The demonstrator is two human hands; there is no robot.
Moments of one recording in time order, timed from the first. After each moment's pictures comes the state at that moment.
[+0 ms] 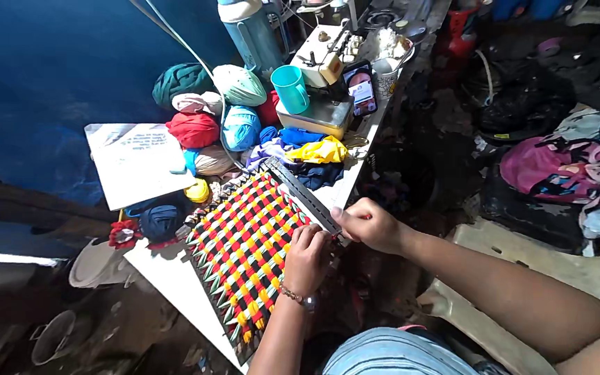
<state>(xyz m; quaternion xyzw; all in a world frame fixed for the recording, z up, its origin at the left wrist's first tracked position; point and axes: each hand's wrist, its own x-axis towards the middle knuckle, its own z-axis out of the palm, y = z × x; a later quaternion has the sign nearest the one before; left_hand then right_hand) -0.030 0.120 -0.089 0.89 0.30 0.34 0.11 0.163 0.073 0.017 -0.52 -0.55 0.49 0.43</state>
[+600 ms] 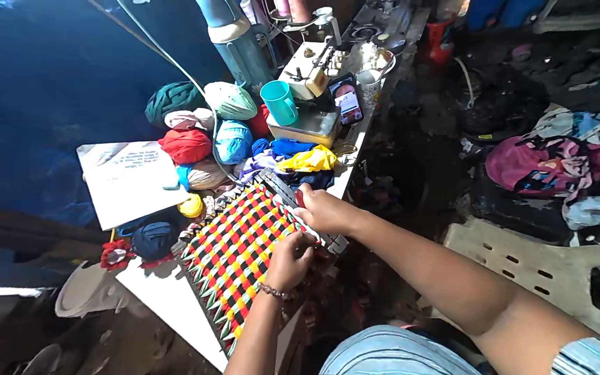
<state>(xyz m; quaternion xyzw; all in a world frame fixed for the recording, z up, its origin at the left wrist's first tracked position) -0.043 0.145 -0.048 0.82 0.38 0.14 0.41 0.134 0.131 0.036 -0.64 -0.61 0.41 0.21</state>
